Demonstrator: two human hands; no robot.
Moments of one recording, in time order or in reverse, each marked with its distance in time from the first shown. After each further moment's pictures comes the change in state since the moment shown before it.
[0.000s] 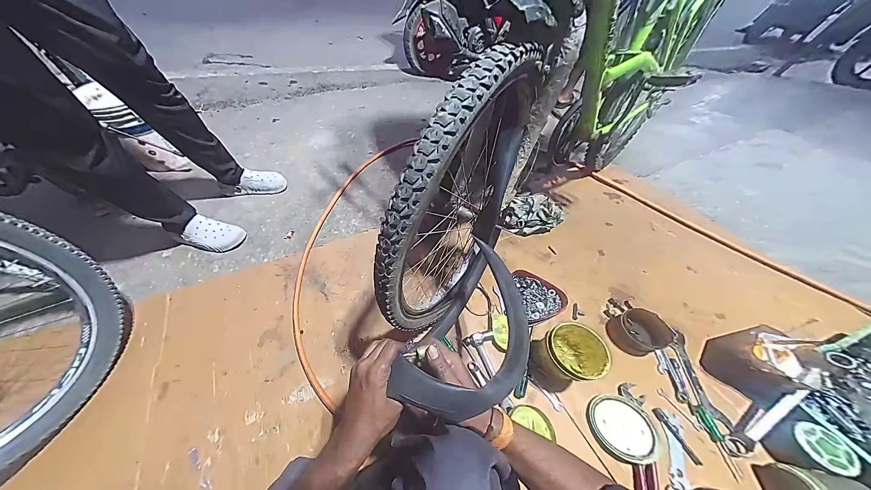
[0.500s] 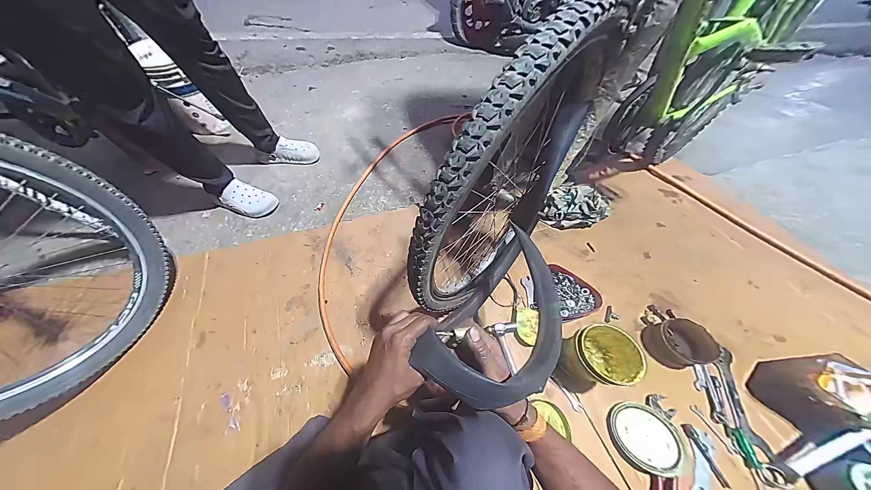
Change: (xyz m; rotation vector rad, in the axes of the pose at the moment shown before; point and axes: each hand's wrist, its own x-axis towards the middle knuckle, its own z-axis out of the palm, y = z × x) left_hand 0.008 -0.006 -0.015 -0.129 -0.096 0.023; right_hand -0.004 -0.004 -0.003 0.066 0.046 0.037
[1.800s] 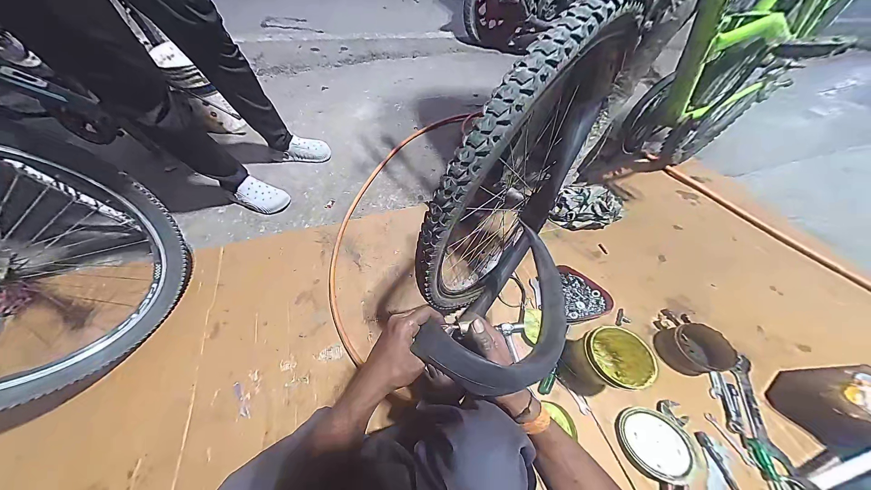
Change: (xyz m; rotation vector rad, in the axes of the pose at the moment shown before) left_hand 0.005 -0.001 -0.009 -0.215 -0.113 -0.075; right_hand 0.004 0.007 -0.002 -0.118 0.037 -0.009
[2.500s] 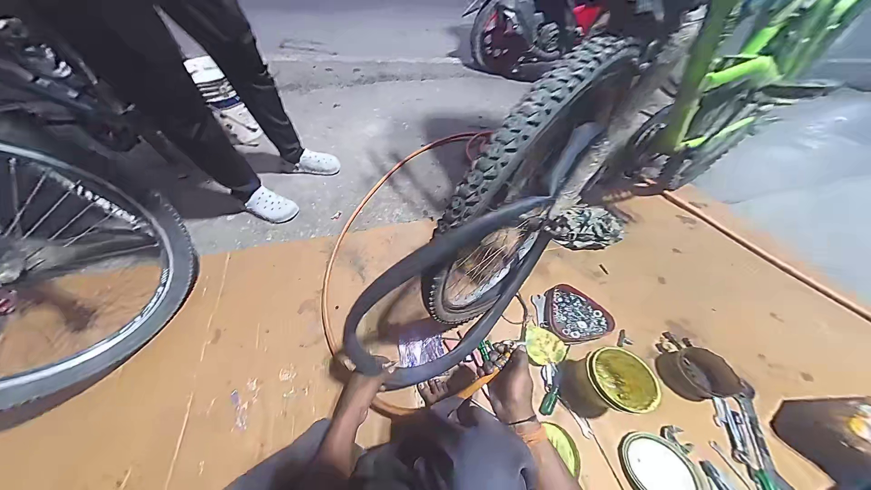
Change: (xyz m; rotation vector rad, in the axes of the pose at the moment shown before) left_hand -0.098 -0.161 0.036 -0.327 0.431 -0.988; right_hand -0.012 0.073 -0.029 0.531 0.660 0.490
